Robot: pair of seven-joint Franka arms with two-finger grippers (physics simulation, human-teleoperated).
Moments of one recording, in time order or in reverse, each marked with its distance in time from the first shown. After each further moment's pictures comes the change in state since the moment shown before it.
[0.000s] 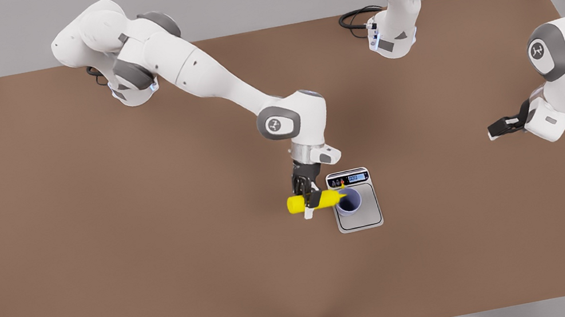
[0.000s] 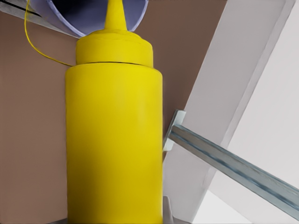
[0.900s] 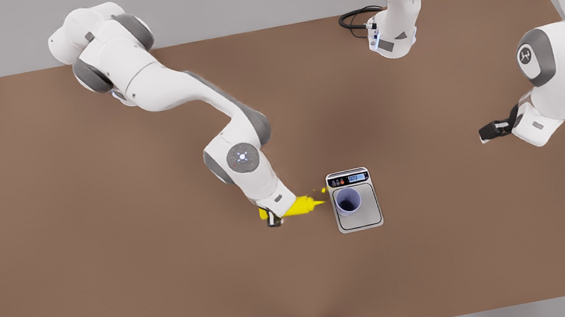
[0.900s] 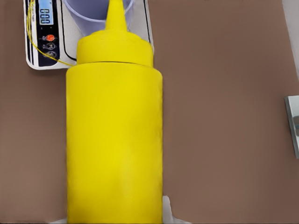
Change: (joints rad) left arm -0.043 0.012 -0.008 0.010 0.027 0.004 -0.018; right arm -0.278 -0.190 0.003 -0.217 1.026 0.106 -0.421
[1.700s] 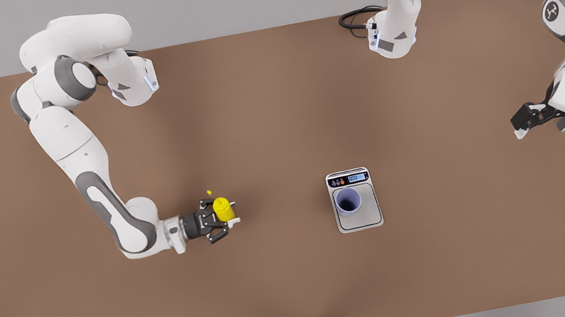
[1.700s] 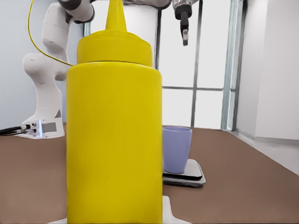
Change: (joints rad) left arm -0.012 0.003 0.000 0.295 0.039 -0.055 0.020; right arm -0.639 0.168 0.206 -0.380 1.416 -0.366 -1.662
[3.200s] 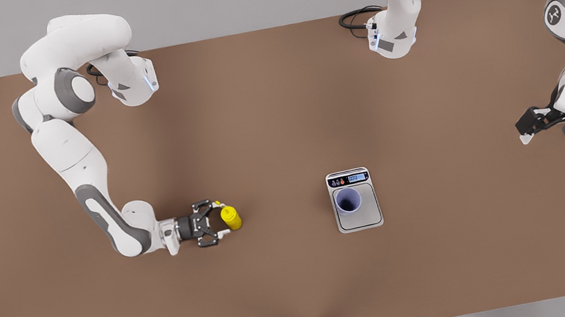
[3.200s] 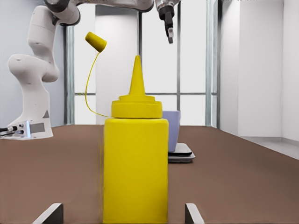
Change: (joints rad) left arm 0.002 0.022 0.005 0.023 -0.002 0.036 0.000; right arm -0.059 0.072 -0.023 -0.032 0.009 -0.010 -0.071
